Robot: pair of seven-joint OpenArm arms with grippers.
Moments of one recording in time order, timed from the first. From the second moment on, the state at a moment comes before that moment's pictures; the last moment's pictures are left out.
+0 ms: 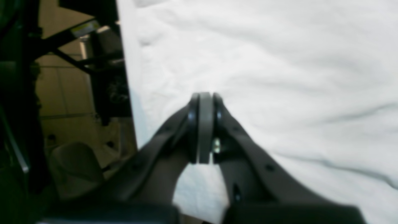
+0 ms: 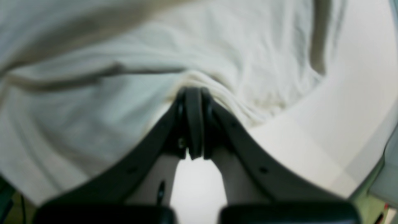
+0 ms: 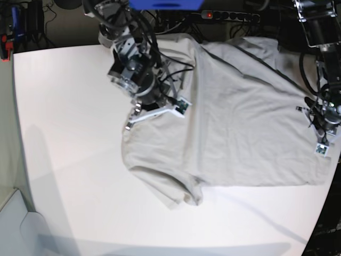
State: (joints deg) left arm -1.3 -25.6 -18.5 88.8 4.3 -25.7 53.3; right arm -7.5 -4.0 -21.0 108.1 -28.1 39.9 -55.8
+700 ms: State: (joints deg) left arm 2.7 -26.0 -18.5 86.1 4.1 -25.7 52.6; right arm -0.5 -2.6 -13.2 89.2 -27.6 39.9 -46.0
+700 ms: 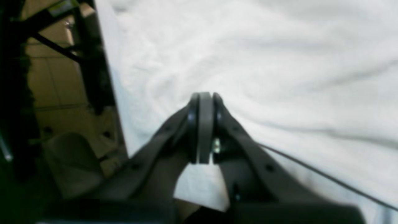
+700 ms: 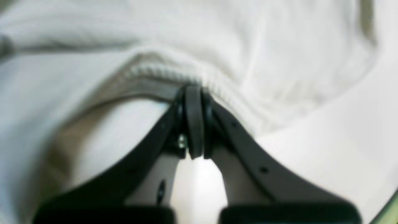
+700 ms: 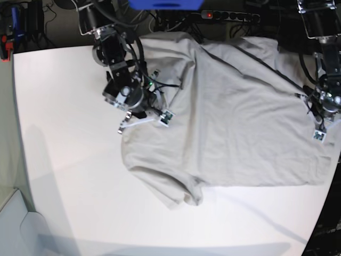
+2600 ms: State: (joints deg) left arm 2.2 -27.1 -18.5 79.2 4.2 -25.7 44.3; right arm -18.0 0.0 -3.7 109.8 -27.7 40.0 -58.7
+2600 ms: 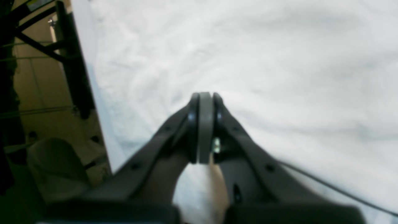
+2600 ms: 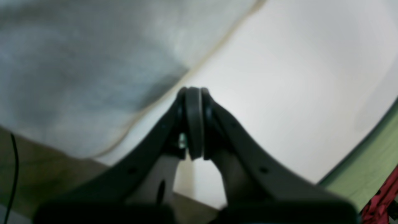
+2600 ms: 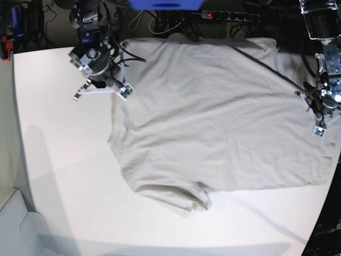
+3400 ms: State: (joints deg) left arm 2.5 -26.8 -18.5 79.2 4.4 -25.7 44.5; right arm -13.3 -3.9 -31.8 113.1 -28.0 39.9 -66.8
